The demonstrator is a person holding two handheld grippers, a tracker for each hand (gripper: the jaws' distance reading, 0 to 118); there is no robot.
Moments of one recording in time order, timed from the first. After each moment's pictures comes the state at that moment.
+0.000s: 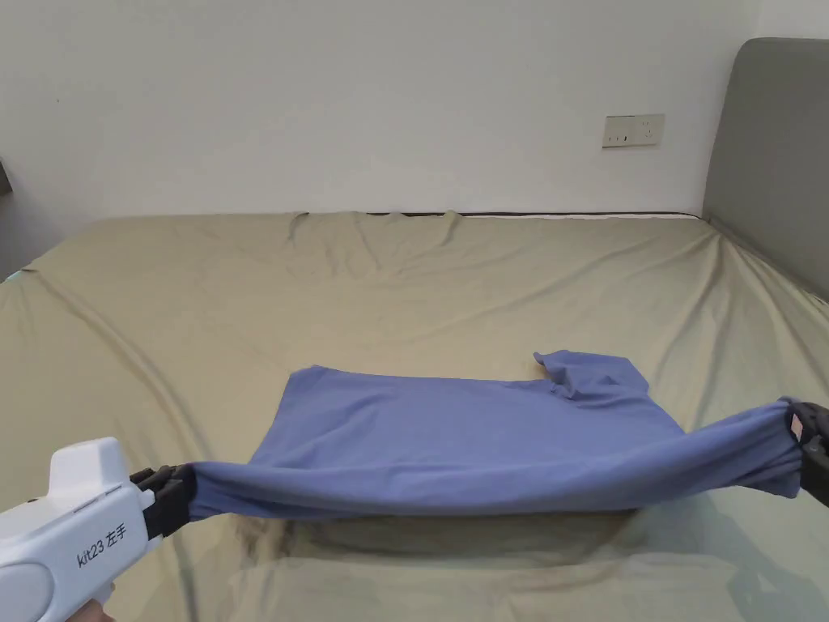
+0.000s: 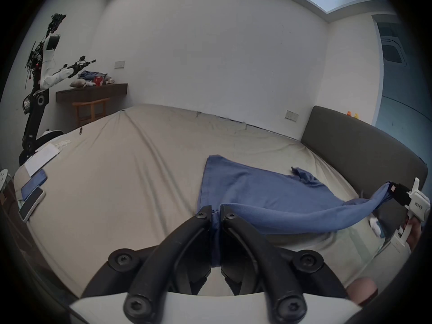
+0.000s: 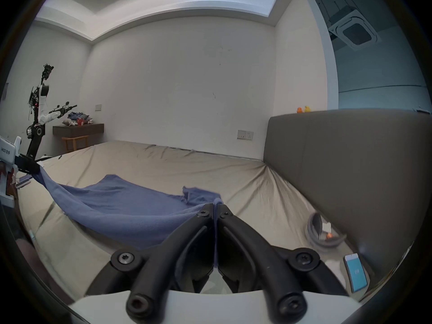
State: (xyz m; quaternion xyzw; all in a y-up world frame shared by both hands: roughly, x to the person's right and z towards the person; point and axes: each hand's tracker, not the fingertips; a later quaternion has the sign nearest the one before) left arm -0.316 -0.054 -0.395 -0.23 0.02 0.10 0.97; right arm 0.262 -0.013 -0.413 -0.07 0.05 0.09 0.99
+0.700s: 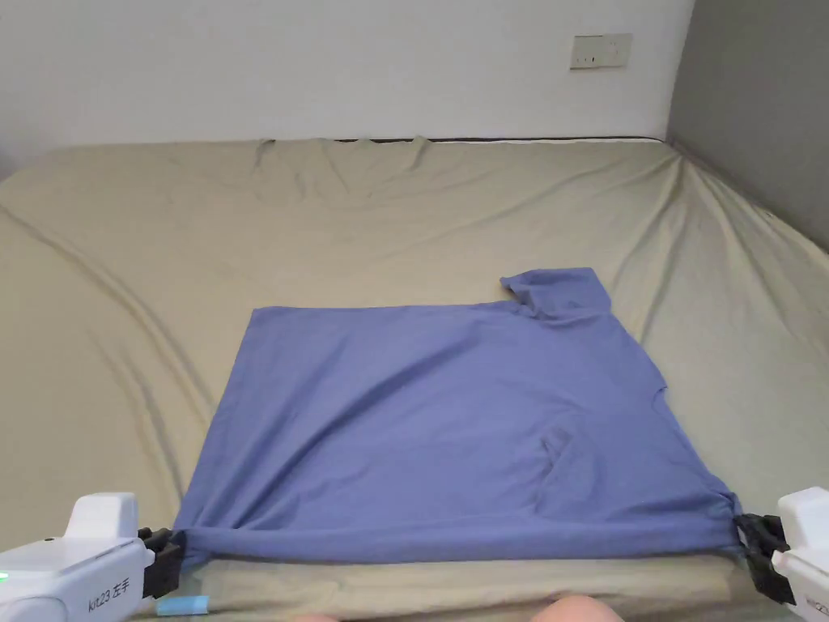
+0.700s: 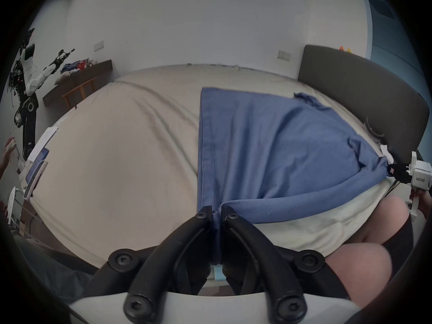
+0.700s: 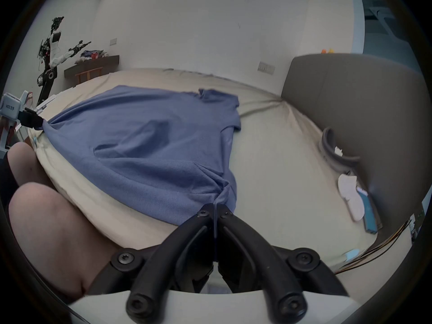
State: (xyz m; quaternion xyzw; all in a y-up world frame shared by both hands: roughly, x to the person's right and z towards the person) left arm -0.307 -0.167 -0.341 -0.38 -0.01 0.01 0.93; right arm 0.289 -0.157 -0.341 -0.32 0.10 0.14 0.93
